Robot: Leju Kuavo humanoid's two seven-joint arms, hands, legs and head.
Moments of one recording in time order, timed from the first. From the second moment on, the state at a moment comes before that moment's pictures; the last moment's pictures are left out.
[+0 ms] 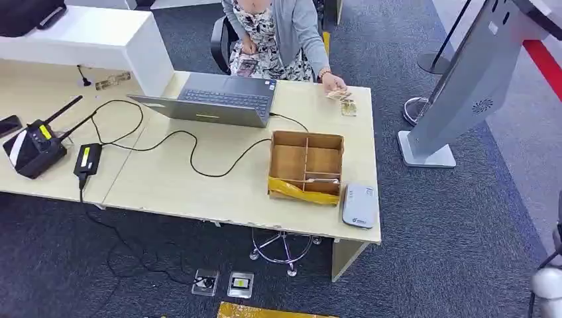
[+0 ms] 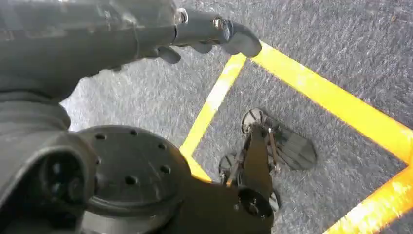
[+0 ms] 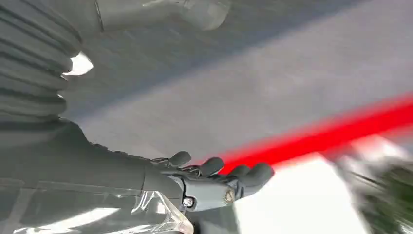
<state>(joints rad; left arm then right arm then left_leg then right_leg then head) -0.11 0.02 -0.94 -0.19 1.25 0.47 -0.04 -0.20 -0.51 -0.09 -1.13 0.59 -0.40 0.65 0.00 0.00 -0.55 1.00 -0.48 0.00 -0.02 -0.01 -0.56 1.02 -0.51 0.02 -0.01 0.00</state>
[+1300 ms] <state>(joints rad) -0.17 0.04 -1.02 -0.20 1.12 0.40 0.01 -0.86 -0.28 0.82 -0.98 0.69 -0.26 0.44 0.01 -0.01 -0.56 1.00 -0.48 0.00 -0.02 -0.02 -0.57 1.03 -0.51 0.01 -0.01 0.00</state>
